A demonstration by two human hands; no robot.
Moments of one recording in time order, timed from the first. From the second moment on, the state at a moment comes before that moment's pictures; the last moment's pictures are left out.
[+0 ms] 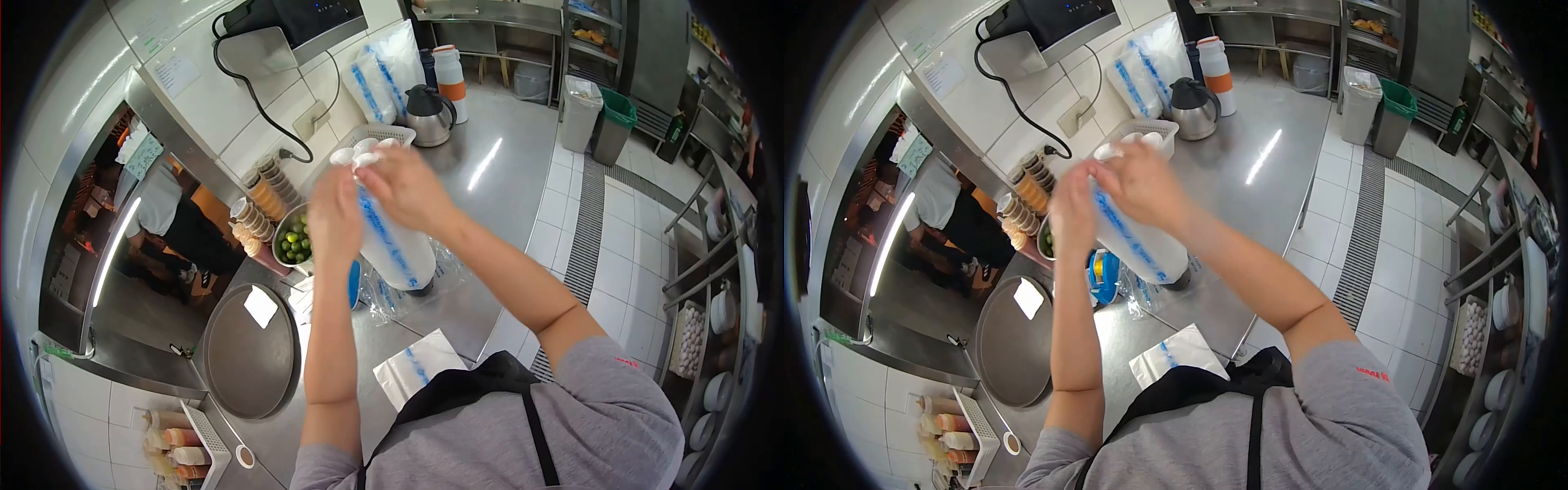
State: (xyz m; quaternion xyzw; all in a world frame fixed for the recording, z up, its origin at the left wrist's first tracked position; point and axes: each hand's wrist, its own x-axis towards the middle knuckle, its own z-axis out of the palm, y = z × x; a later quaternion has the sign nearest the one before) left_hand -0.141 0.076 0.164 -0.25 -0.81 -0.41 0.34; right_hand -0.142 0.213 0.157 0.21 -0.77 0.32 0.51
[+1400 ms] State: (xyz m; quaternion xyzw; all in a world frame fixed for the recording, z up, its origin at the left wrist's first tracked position) left_hand -0.149 0.076 -0.009 -0.21 -0.59 -0.78 0.11; right_hand -0.130 0.207 0.010 0.16 -0.70 0.66 0.21
